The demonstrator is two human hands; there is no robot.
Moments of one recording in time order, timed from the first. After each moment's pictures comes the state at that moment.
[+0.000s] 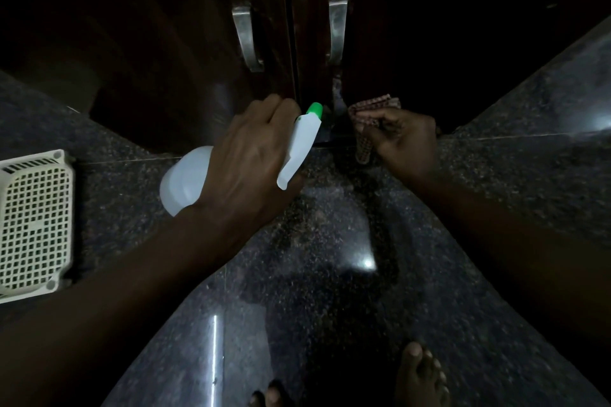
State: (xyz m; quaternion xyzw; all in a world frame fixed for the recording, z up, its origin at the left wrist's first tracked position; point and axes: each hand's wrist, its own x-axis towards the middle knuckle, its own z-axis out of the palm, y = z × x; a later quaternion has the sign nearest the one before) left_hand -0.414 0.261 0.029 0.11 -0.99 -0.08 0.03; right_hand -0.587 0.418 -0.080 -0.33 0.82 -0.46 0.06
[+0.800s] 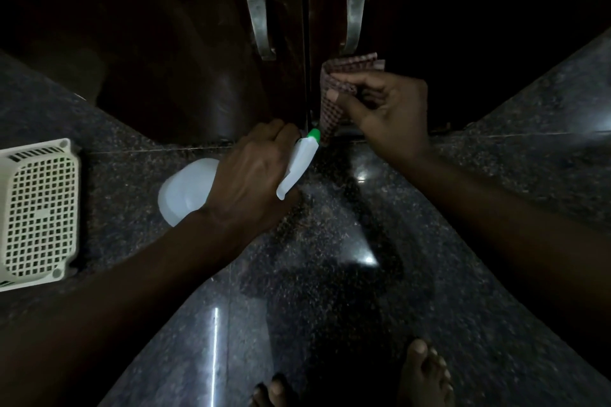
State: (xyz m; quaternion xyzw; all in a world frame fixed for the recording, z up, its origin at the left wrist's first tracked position) left_hand -0.394 0.256 0.000 0.12 -0.98 -0.15 0.01; right_hand -0.569 0.372 -0.043 -0.37 0.75 -0.55 0.04
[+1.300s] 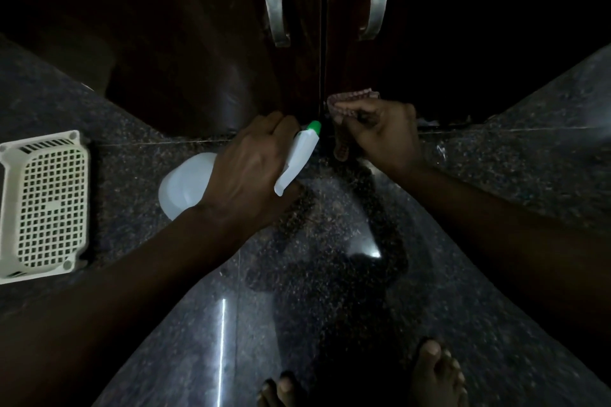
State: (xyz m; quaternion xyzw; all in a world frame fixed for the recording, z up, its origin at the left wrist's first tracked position) left_hand -0.383 0.245 -0.003 0.12 -0.98 -0.17 0.03; right_hand -0.559 0.369 -0.094 -0.36 0.79 -0.48 0.10
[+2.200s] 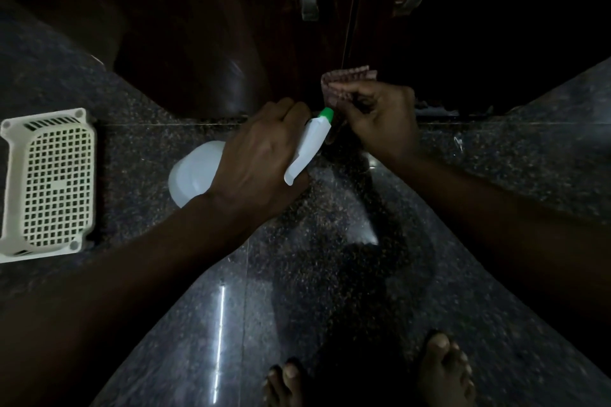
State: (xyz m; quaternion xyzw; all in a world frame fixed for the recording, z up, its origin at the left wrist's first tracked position) left_hand -0.371 0.239 -0.010 0.13 -0.97 -0.18 0.05; right_hand -0.541 0.342 -0.100 -0.41 0.76 -0.50 0.06
